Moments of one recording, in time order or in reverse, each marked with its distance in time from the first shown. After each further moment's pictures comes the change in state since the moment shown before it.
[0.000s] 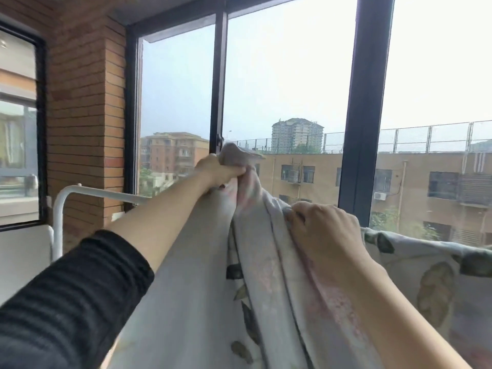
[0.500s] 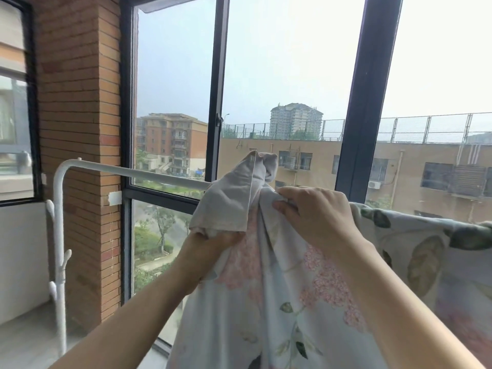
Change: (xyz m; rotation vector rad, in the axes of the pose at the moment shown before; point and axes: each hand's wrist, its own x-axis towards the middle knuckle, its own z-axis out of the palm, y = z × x) left_hand -0.141 -0.091 0.059 -0.602 -0.056 -0.188; right_hand -0.004 -0.003 0.006 -0.052 -0.053 -0.170
